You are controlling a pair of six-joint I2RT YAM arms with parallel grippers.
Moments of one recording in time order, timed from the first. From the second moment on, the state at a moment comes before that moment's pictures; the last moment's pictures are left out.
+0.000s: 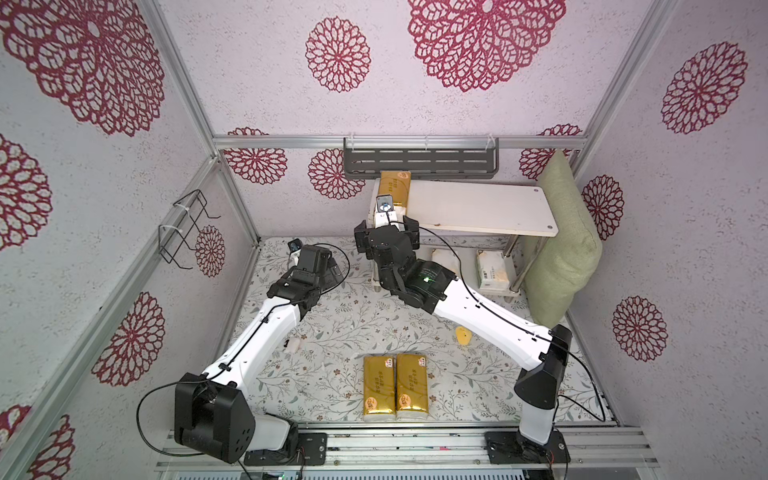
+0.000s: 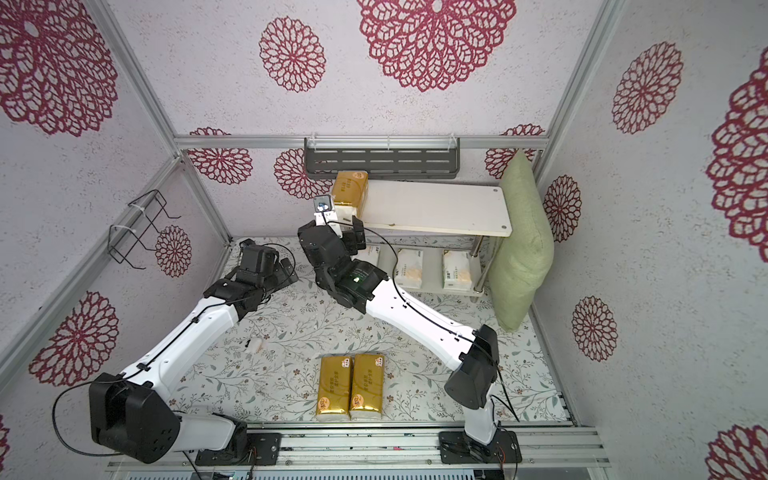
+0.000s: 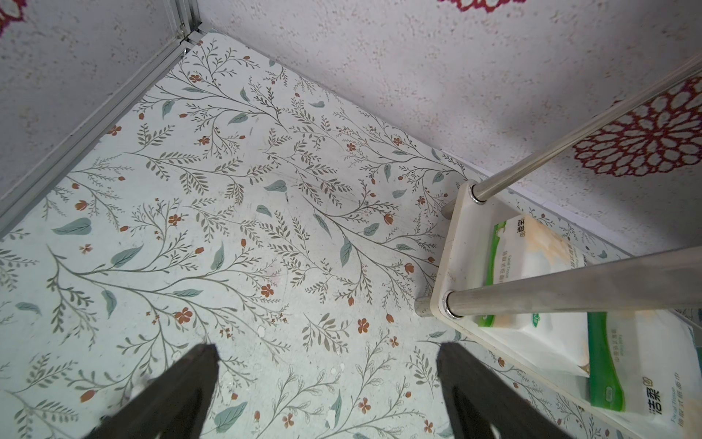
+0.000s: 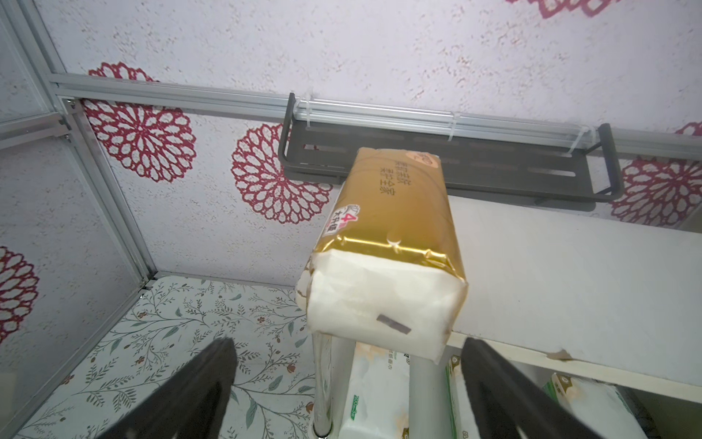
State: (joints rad) left arm -0.29 1.39 1.19 -0.54 -0.35 -0.65; right arm 1.00 1.87 2.01 -0.31 0.90 0.12
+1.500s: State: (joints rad) left arm -0.29 1.39 1.19 -0.50 -0.32 -0.65; right arm 0.90 1.97 2.00 -0.05 0.87 0.15
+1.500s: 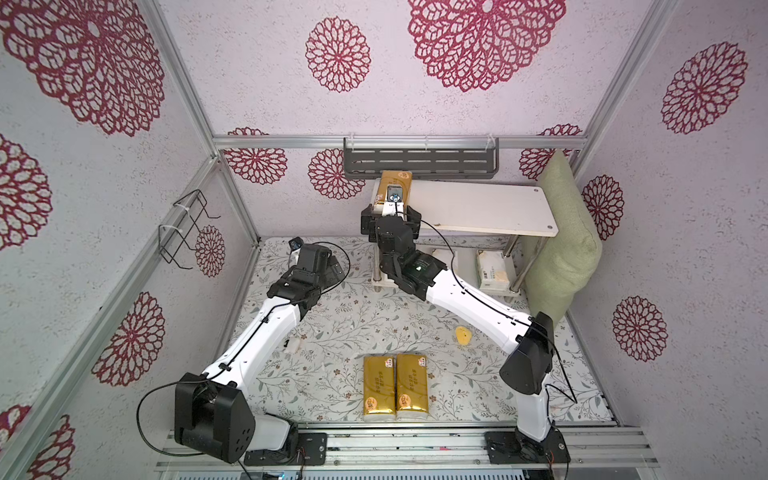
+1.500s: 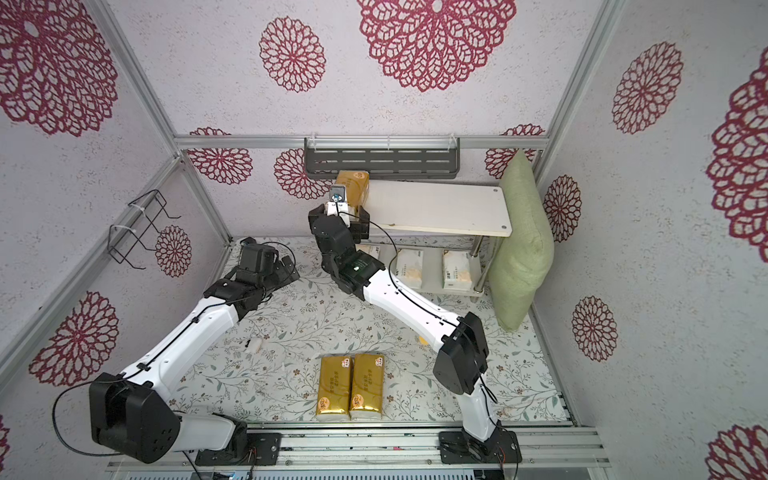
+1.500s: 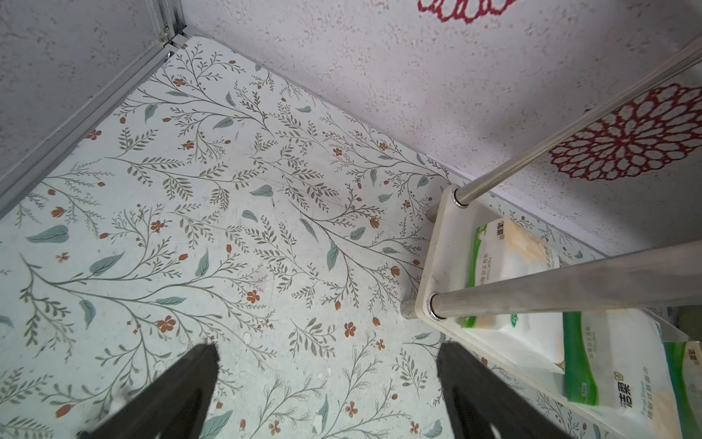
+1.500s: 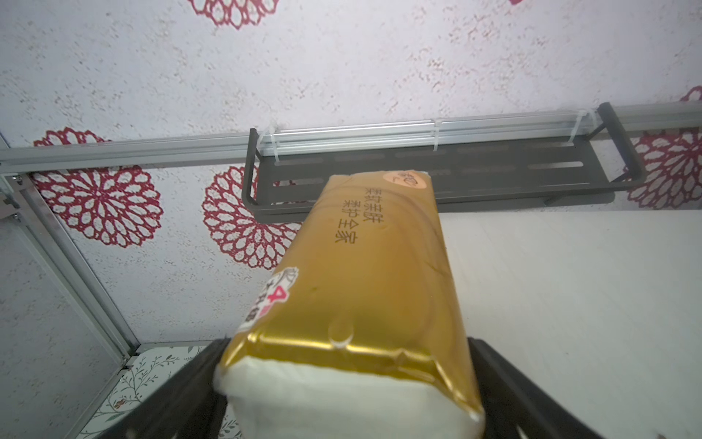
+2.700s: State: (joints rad) left arm -0.29 1.40 1.19 -0.48 -0.32 -0.65; right arm 0.85 1.86 1.79 0.11 0.85 0.15
